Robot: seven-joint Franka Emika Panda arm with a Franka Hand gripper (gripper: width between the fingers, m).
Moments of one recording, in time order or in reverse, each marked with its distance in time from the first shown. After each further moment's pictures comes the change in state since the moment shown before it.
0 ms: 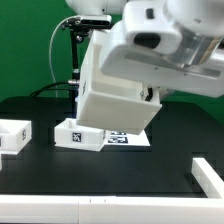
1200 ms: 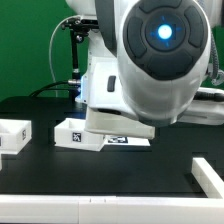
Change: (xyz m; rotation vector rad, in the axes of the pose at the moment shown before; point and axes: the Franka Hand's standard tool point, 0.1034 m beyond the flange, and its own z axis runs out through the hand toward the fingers) arm 0.012 -0.015 0.029 0.316 -0.449 0.083
